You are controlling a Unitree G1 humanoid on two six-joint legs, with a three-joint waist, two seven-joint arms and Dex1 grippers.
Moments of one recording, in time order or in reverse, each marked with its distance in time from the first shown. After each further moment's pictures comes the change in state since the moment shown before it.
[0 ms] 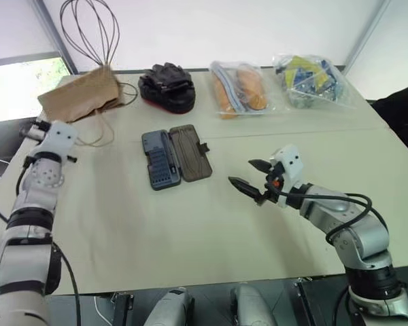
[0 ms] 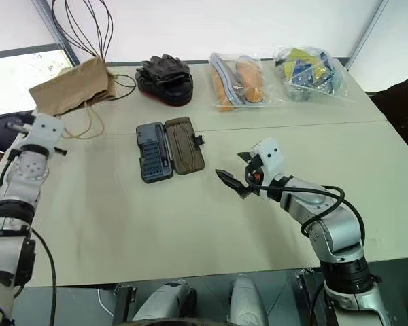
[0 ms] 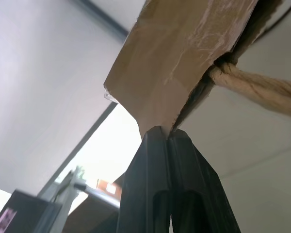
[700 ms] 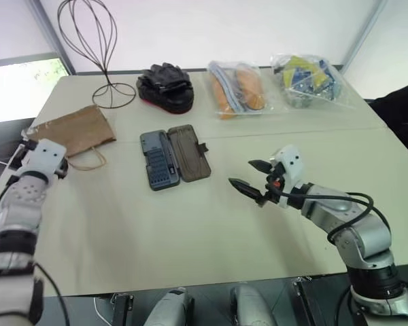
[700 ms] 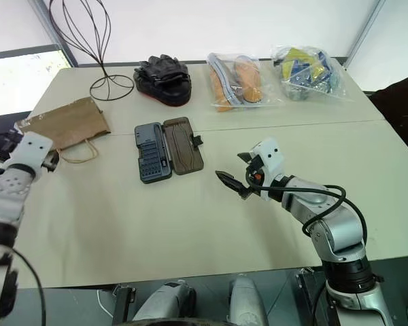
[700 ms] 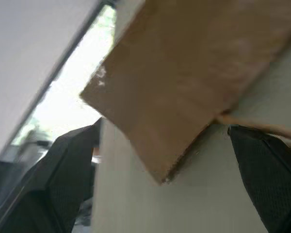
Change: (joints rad) left arm 0.346 0.130 0.074 -0.603 -0.209 0.451 -0.452; right arm -0.007 -0.023 -0.004 0.006 0.003 0.004 0.043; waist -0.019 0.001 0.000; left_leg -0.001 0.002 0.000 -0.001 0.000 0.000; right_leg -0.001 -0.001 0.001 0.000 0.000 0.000
